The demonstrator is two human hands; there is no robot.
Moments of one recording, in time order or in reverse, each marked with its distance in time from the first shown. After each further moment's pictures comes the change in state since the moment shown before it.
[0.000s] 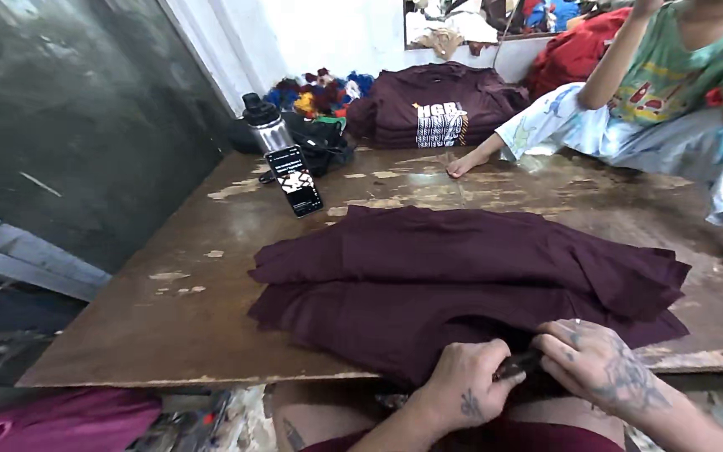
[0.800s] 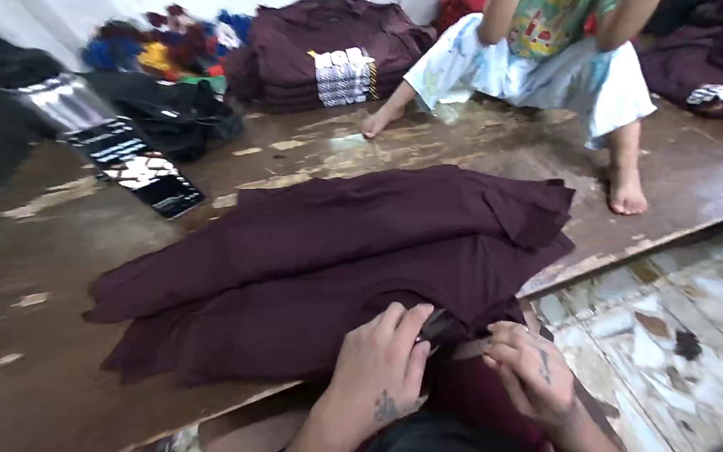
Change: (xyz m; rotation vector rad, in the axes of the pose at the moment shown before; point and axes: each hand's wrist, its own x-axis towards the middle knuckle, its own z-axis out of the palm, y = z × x) left_hand 0.007 0.015 -0.020 0.338 -0.007 0.004; right_hand -0.059 -0.075 0.006 0.153 0.380 0.388
